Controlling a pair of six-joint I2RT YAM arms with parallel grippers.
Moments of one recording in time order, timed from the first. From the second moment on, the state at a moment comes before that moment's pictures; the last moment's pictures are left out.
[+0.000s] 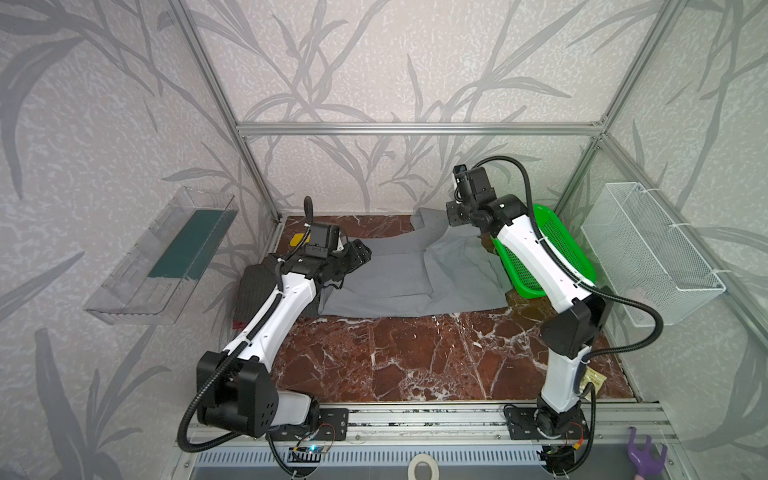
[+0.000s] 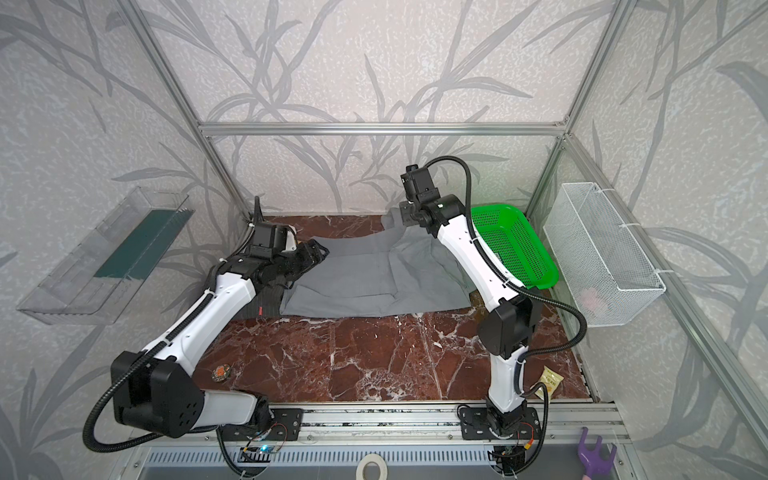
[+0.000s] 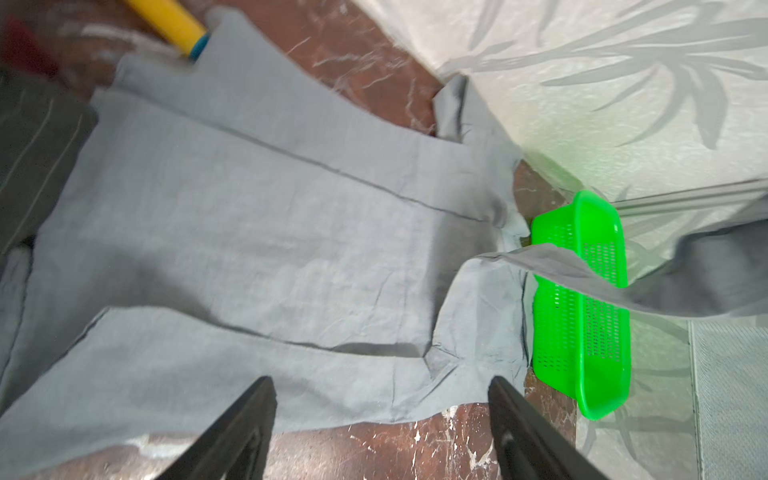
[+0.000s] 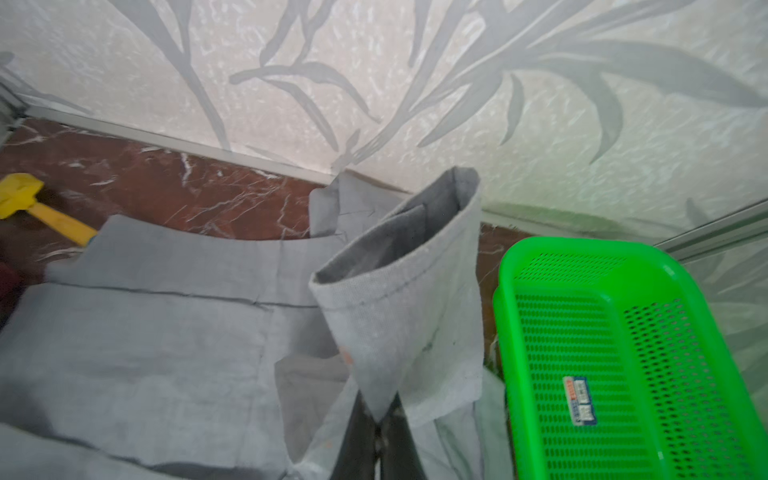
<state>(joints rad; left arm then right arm) -0.20 1.37 1.19 -0.52 0.22 -0.70 0.50 1.88 2.03 -0.86 0.24 0.20</state>
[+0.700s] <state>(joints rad) -0.20 1.31 1.13 -0.51 0.19 -0.55 0.76 1.76 1.57 -0.67 0.06 0.67</state>
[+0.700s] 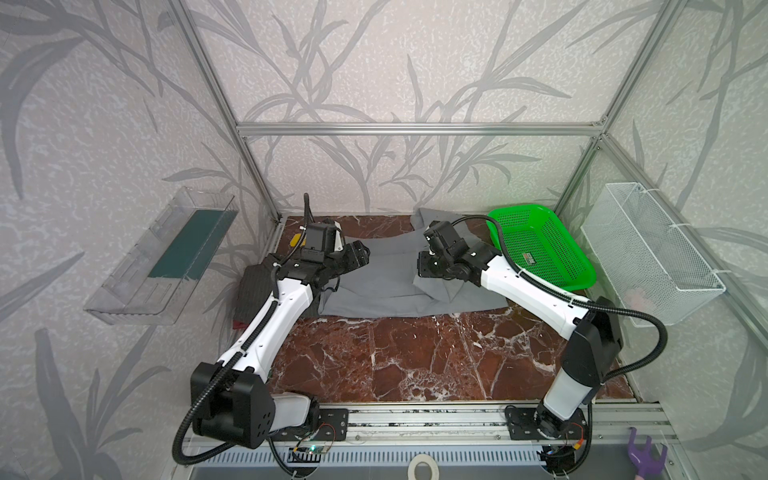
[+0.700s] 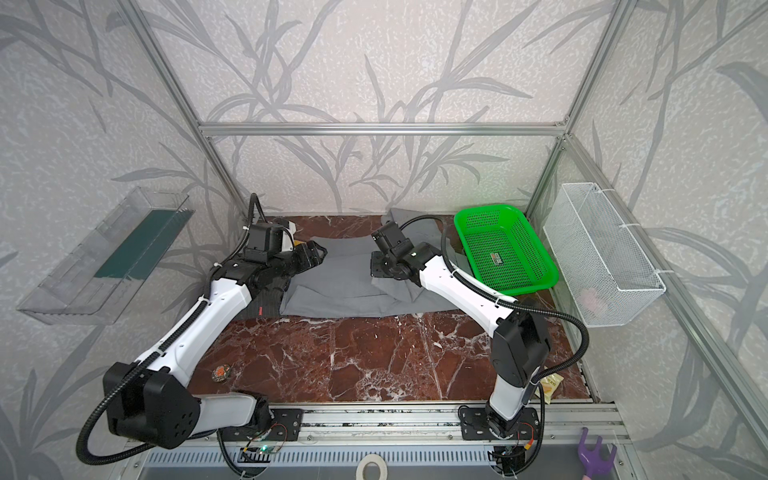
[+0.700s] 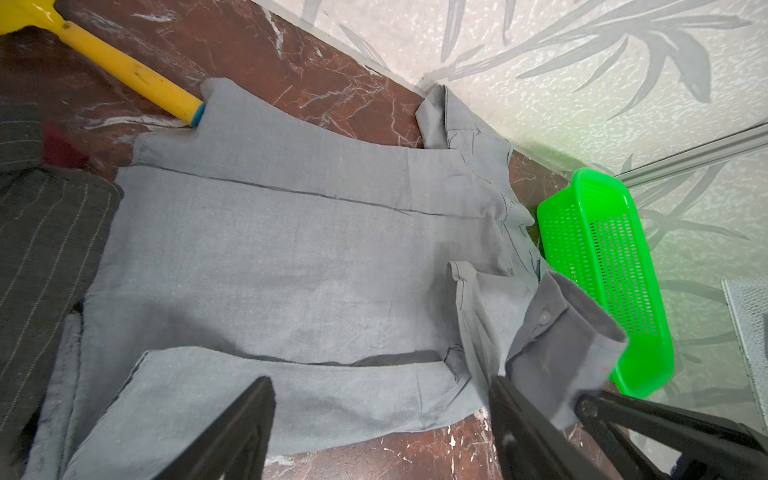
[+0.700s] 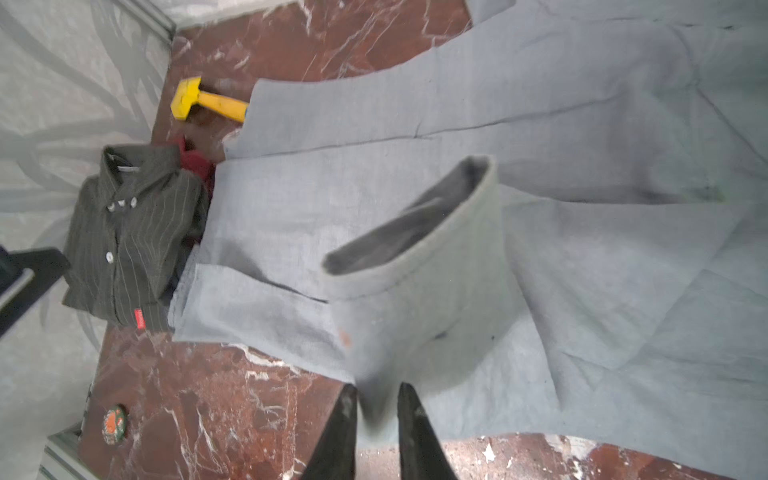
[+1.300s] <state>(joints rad) -0.20 1.23 1.00 -0.49 0.20 -0.50 0.49 1.72 1.38 -0.51 -0.17 0.49</state>
